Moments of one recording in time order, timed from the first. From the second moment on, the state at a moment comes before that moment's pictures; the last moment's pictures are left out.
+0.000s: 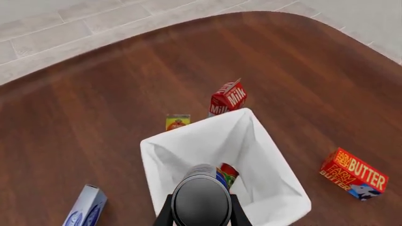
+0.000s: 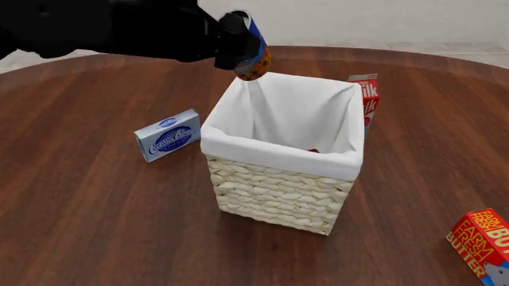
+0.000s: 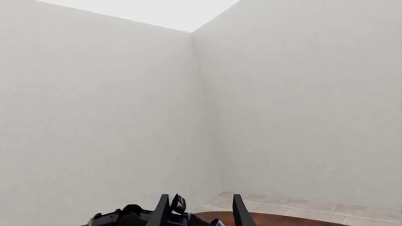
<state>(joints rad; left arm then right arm) -0.68 1.37 -1.31 0.45 -0.07 0.66 0.39 -0.98 0.12 0.24</state>
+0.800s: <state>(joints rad) -0.74 1.53 -1.37 0.45 0.03 0.66 0.39 -0.98 0.11 0.24</state>
